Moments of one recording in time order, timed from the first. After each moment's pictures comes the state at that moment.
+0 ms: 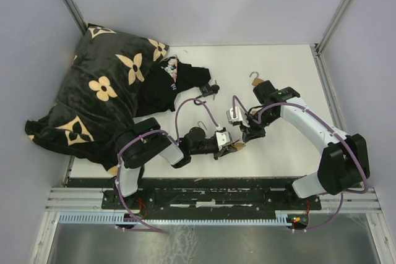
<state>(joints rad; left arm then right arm) -0.97 1.95 0.60 1.16 0.43 0.15 0.40 1.46 1.12 -1.10 -0.69 -1.24</state>
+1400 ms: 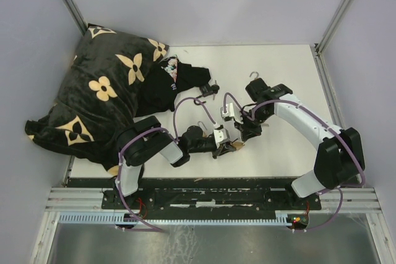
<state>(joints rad) -0.95 1.98 0.60 1.21 0.48 0.10 0.46 1.52 1.18 -1.10 -0.59 -1.05</state>
